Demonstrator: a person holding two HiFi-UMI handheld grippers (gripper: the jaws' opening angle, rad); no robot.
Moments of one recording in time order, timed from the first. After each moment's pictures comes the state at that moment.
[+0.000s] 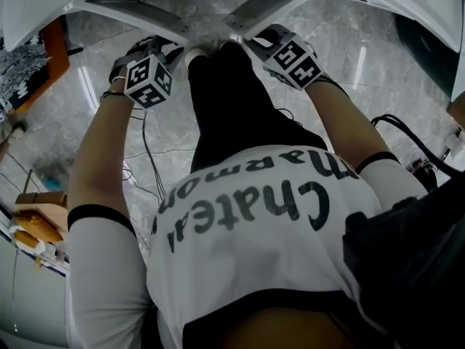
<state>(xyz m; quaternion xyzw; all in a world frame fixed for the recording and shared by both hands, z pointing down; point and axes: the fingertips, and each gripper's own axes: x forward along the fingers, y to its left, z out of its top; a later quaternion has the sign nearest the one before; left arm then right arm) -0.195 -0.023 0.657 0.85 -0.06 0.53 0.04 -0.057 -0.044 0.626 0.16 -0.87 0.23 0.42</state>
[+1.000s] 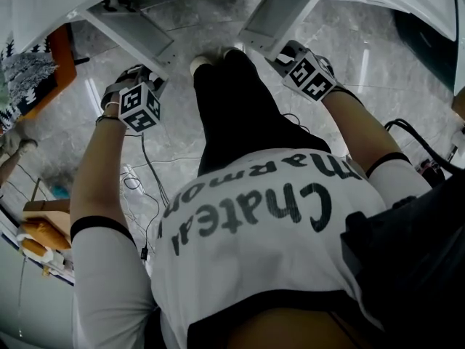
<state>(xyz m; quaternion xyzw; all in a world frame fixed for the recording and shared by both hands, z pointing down) -0.258 0.031 0.662 0.81 -0.02 0.59 0.03 -0.005 -0.001 0.634 0.14 -0.84 0.19 0.48</state>
